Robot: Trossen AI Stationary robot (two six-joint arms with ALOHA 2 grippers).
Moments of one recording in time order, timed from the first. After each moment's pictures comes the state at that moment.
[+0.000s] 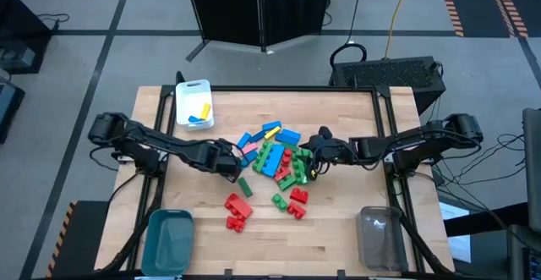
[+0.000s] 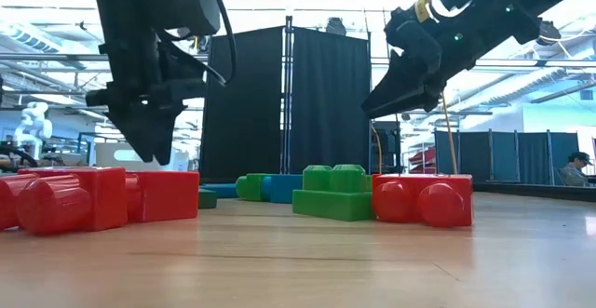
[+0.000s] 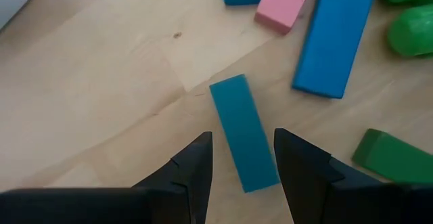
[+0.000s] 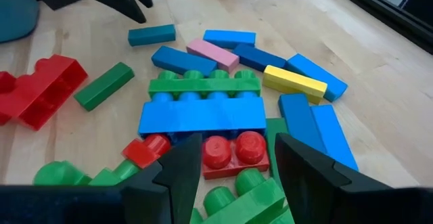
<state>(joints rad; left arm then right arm) -0.13 1.53 0.89 -0.82 -0.29 -1.12 0.06 1.34 0.62 0.13 0.31 0.34</state>
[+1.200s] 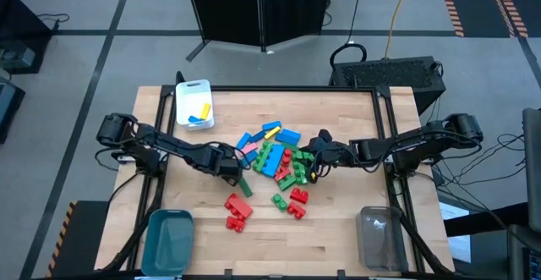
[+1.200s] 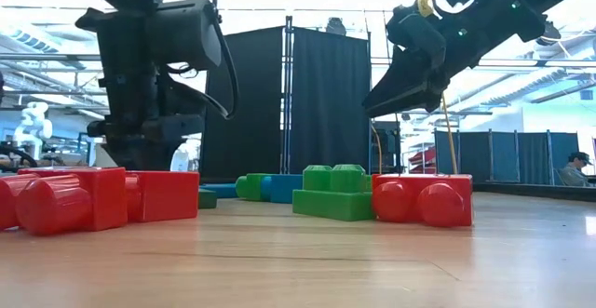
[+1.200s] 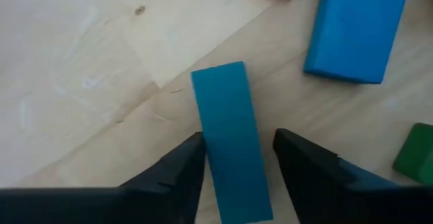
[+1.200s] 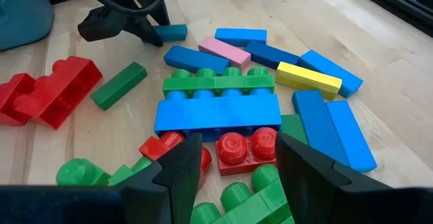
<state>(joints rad) -0.11 1.62 0.80 -0.65 -0.23 -1.04 0.08 1.34 0.62 0.13 0.31 0.38</state>
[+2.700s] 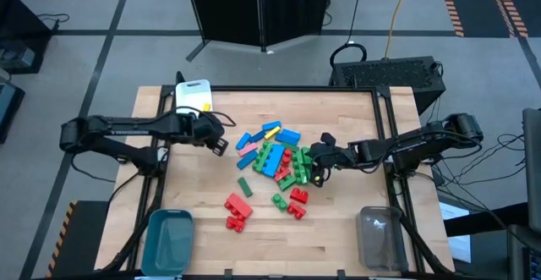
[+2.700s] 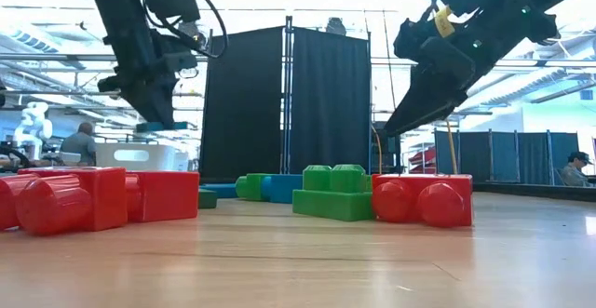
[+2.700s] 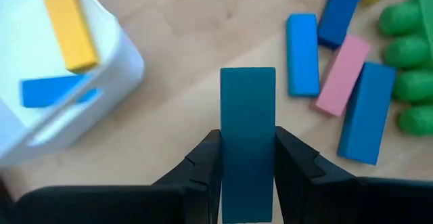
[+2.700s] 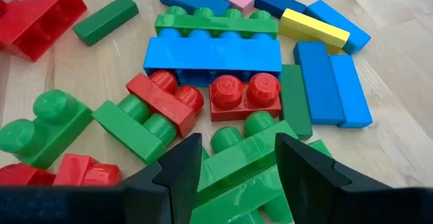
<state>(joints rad) 0.21 1.16 0.80 -0.83 -0.26 -0.74 0.10 1.34 0.62 -0.03 0.29 0.34</state>
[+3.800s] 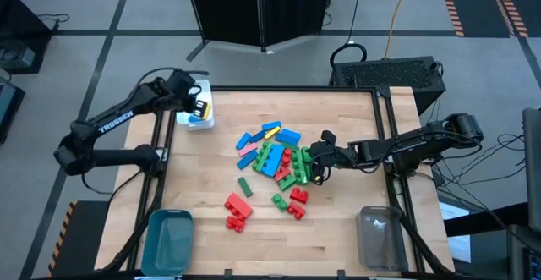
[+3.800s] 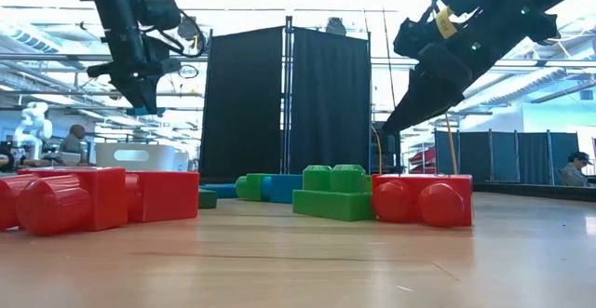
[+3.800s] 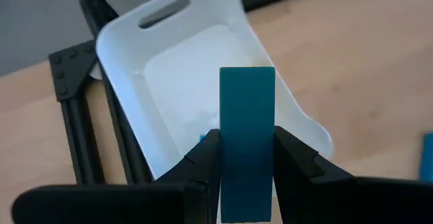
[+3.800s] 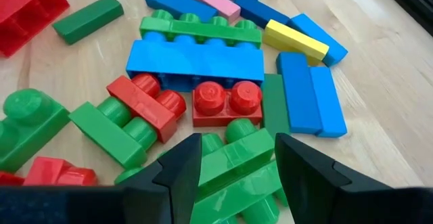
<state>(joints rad) 0.83 1.07 0.89 -0.89 -0.23 -0.35 0.10 1.34 0.62 -0.03 0.35 0.28</state>
